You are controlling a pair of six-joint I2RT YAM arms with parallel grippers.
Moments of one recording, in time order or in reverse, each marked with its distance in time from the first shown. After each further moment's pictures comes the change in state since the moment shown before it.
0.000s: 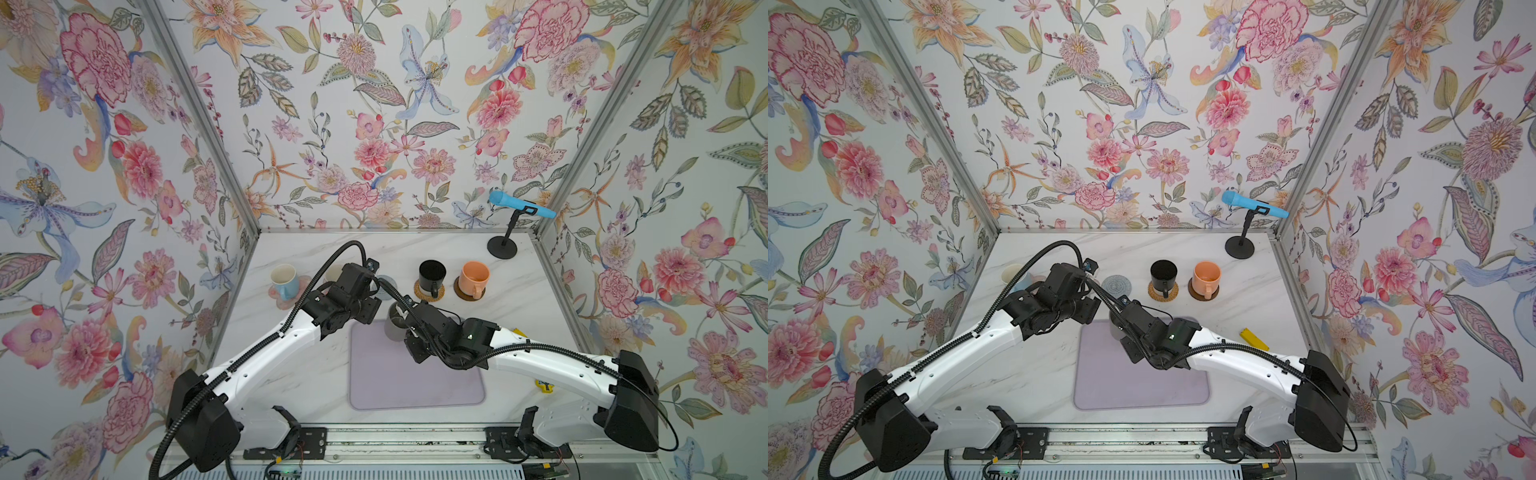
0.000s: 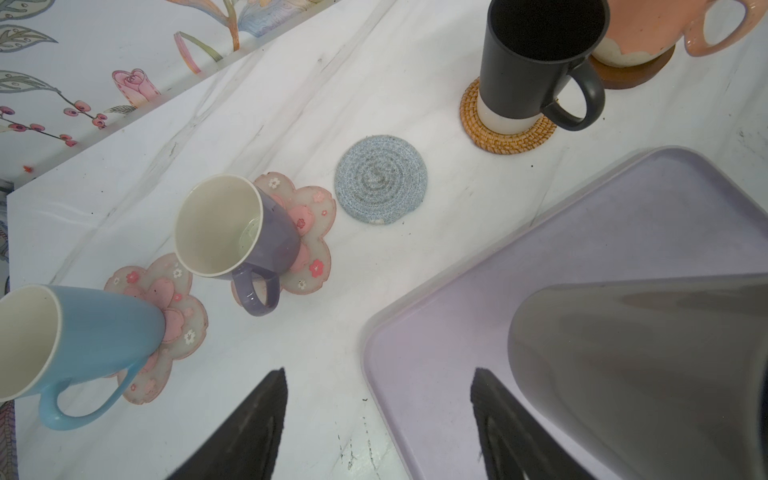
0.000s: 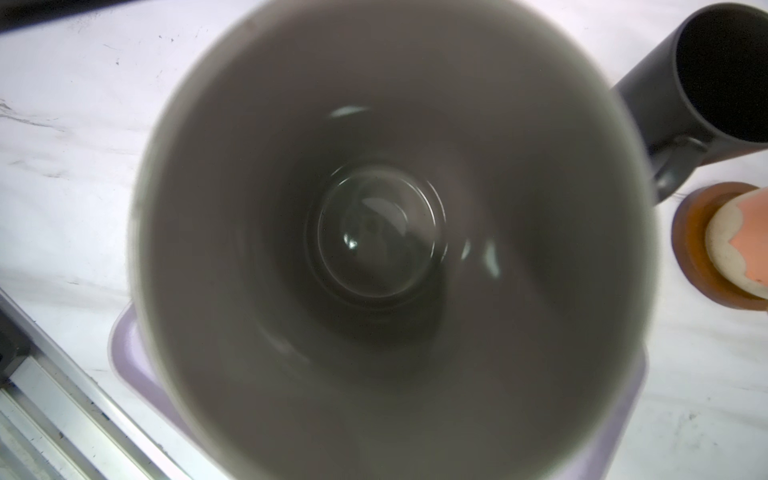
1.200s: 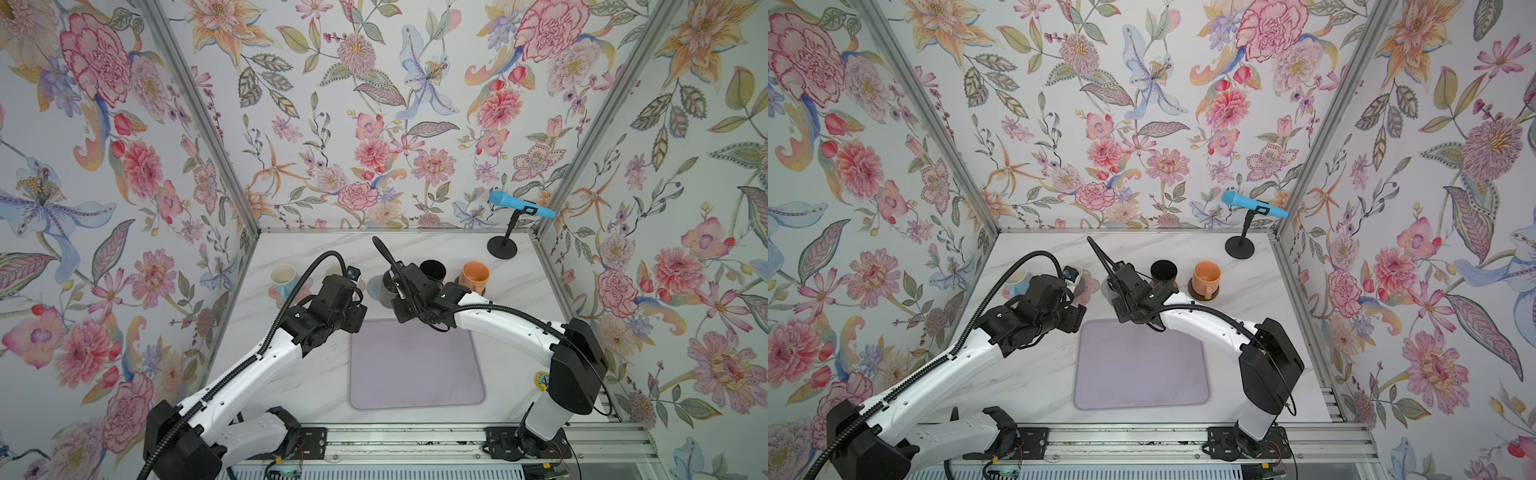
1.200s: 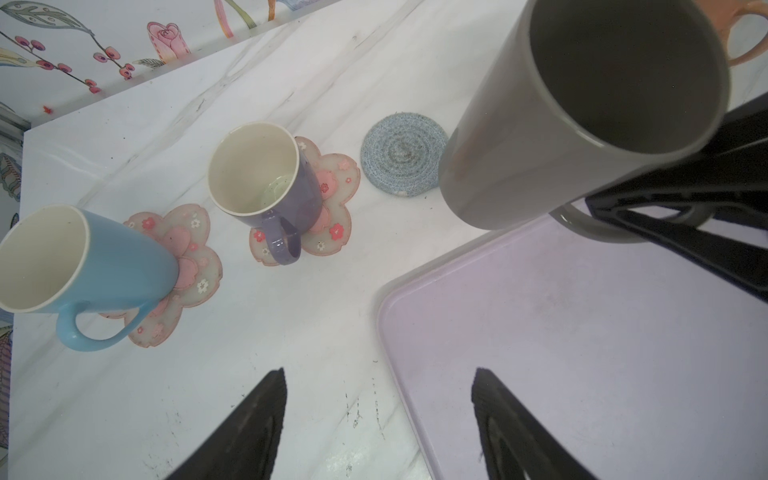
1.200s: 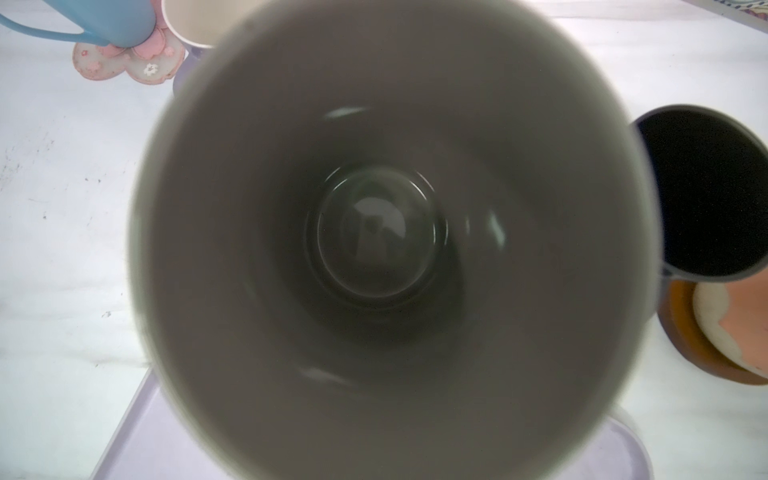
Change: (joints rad) left arm 0.052 -0.159 -0.134 -0.009 0.002 -0.064; right arm -0.185 0.311 0.292 0.051 -0.035 0.001
